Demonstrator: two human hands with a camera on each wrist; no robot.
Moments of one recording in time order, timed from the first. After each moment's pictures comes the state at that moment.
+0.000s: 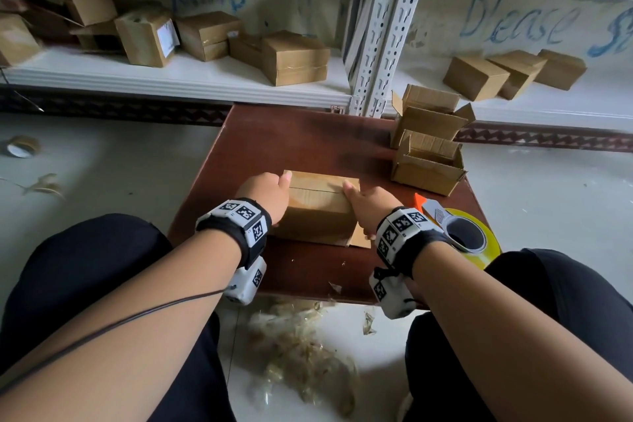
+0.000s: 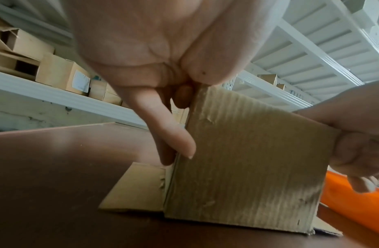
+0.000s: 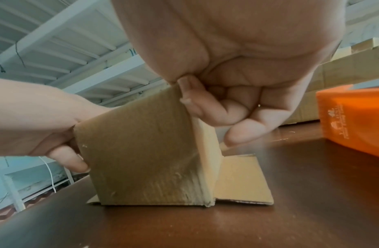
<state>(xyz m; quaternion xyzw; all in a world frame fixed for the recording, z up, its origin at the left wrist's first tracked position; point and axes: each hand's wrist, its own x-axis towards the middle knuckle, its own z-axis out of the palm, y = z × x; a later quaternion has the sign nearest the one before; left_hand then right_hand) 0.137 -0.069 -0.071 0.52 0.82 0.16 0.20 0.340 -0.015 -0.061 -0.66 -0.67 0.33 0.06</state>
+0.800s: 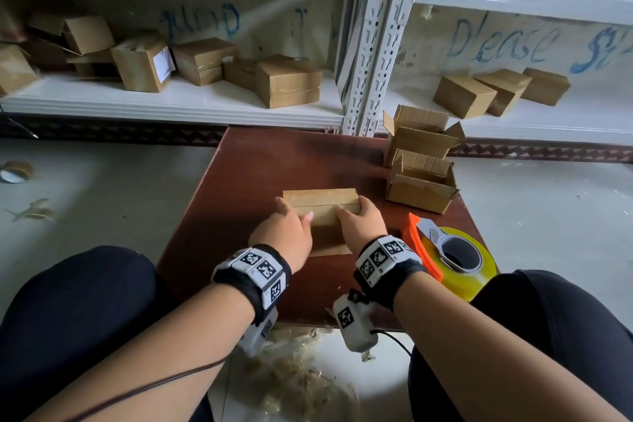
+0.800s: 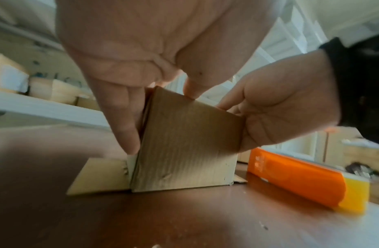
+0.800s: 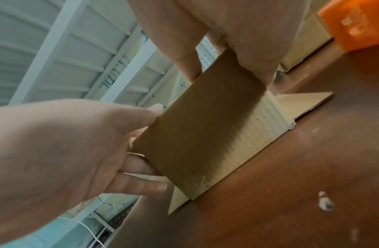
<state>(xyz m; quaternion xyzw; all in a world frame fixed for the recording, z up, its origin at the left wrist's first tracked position) 0.187 -0.078 -0.076 0.54 0.83 0.10 0.13 0.321 -0.012 -0.085 -0.64 -0.58 0.42 0.30</state>
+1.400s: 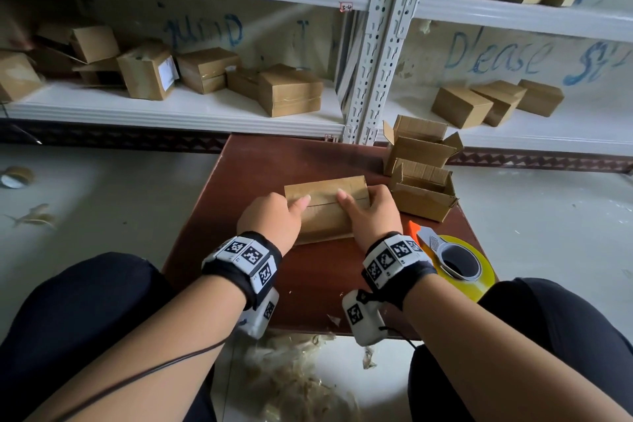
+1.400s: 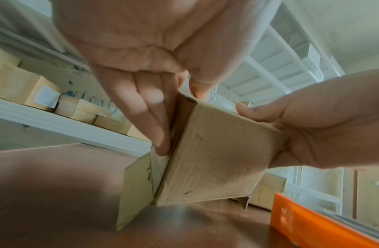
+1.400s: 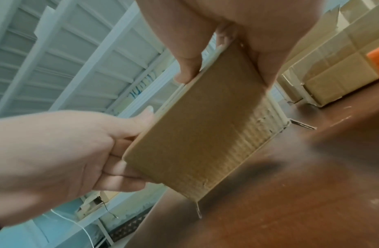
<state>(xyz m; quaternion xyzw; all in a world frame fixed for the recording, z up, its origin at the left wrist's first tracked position) 0.156 -0.071 -0.050 0.54 0.81 0.21 0.09 0.330 -0.020 -0.046 -0.62 -0.60 0.37 0.36</state>
